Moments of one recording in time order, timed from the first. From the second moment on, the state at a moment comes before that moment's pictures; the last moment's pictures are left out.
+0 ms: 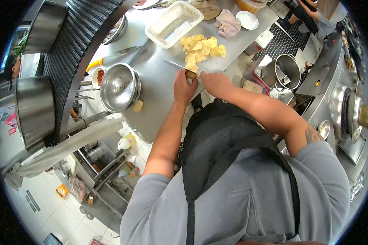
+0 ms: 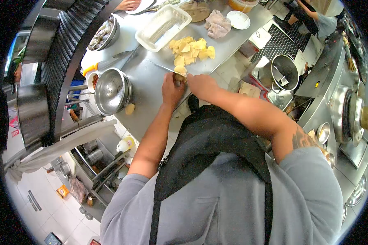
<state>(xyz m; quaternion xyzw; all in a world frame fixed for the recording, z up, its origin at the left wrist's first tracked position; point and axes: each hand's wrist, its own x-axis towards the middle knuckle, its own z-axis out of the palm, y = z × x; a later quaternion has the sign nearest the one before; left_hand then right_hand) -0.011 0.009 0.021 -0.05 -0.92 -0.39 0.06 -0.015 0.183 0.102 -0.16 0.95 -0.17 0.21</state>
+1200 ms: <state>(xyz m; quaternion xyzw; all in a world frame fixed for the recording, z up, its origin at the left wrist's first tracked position) -0.010 0.010 0.019 -0.02 -0.90 -0.42 0.06 -0.022 0.182 0.078 -0.17 0.94 -0.18 0.21</state>
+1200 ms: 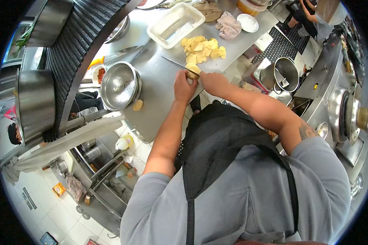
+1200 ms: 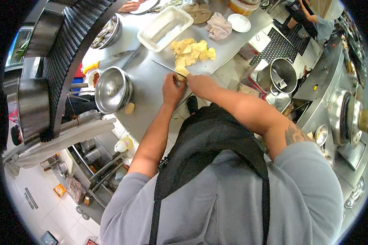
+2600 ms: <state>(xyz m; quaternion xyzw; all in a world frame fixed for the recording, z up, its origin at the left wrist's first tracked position) -0.009 0.006 0.014 -0.04 -0.90 -0.43 0.09 -0.024 0.179 0.060 -0.19 0.94 -0.18 0.20</state>
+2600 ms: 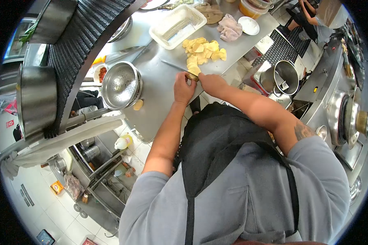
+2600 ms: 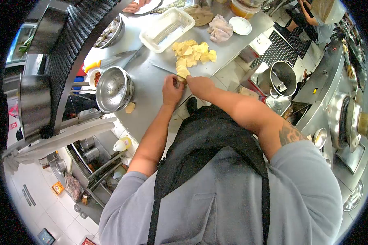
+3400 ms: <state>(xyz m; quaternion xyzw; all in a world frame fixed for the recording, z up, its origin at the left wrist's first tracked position) -0.008 0.008 0.017 -0.03 -0.90 -0.41 0.09 -0.019 0.182 0.121 -0.19 0.94 -0.11 0.24</state>
